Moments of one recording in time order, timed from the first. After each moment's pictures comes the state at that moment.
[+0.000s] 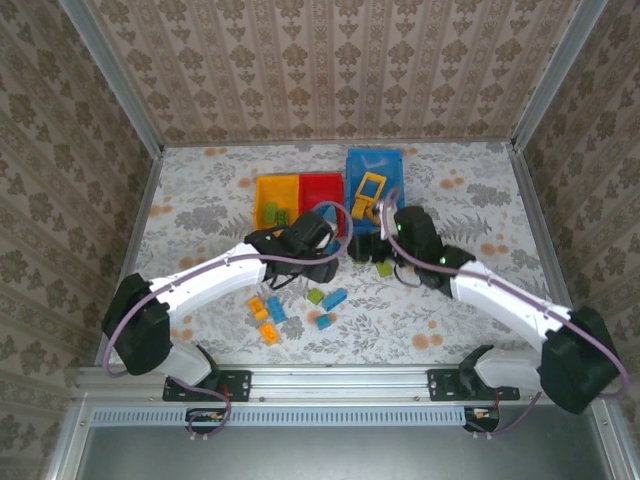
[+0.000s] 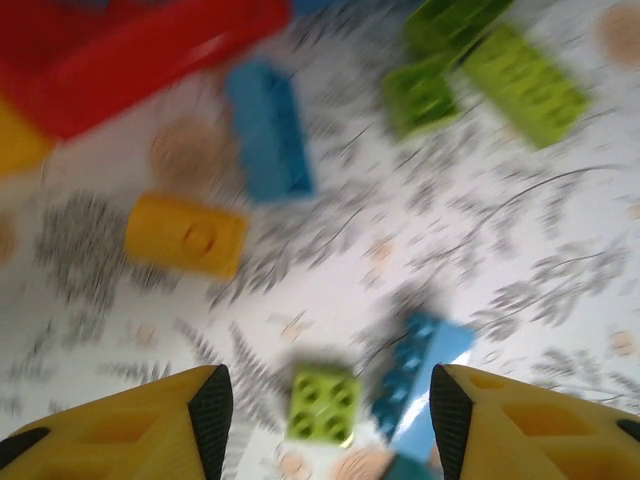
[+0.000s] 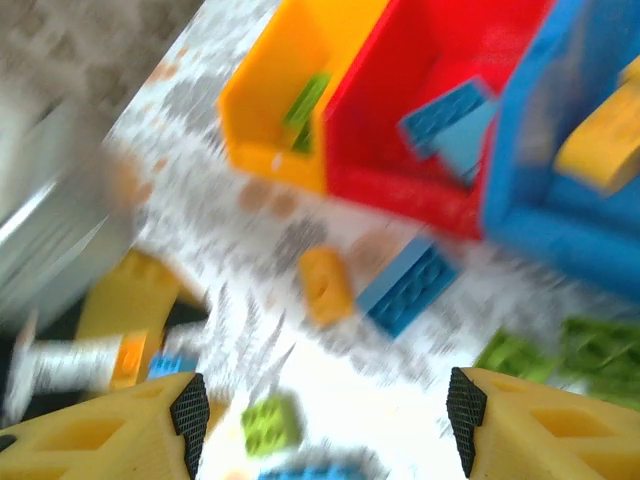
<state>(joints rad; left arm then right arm) -0.88 1.48 1.08 -0.67 -0.04 -0.35 0.60 1.19 0.73 -0.09 -0.20 0.38</state>
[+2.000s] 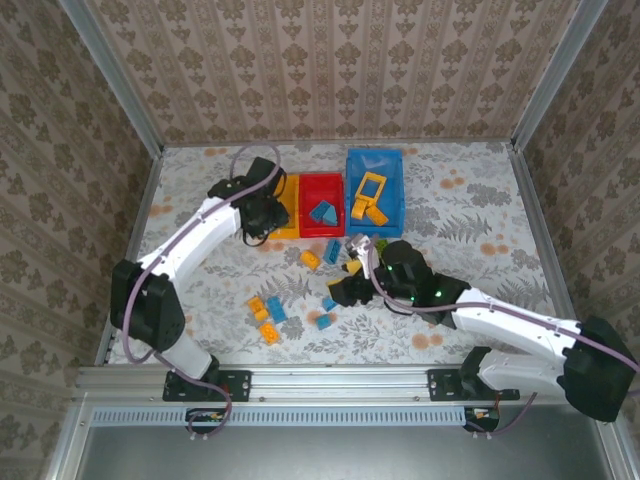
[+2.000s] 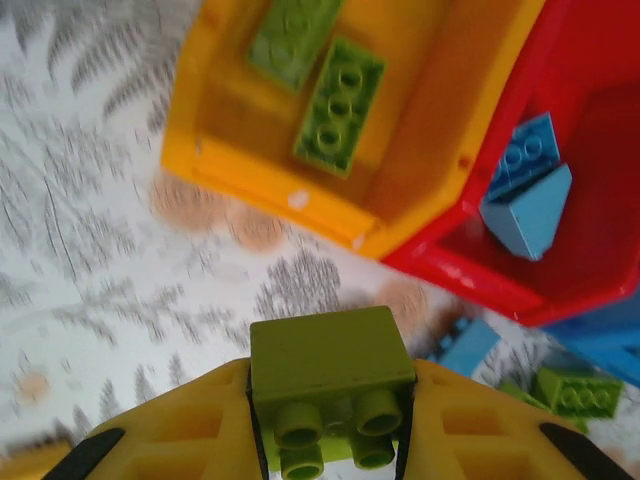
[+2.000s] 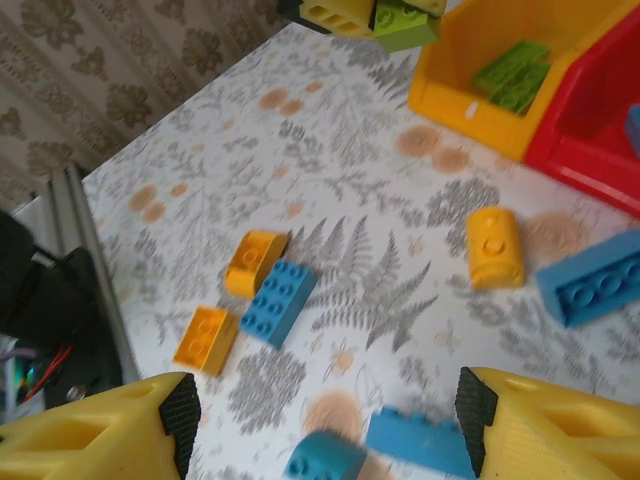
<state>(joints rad) -0.50 1.63 1.41 -0.91 -0.06 -0.92 0.82 1.14 0.65 0.05 -0.20 0.24</state>
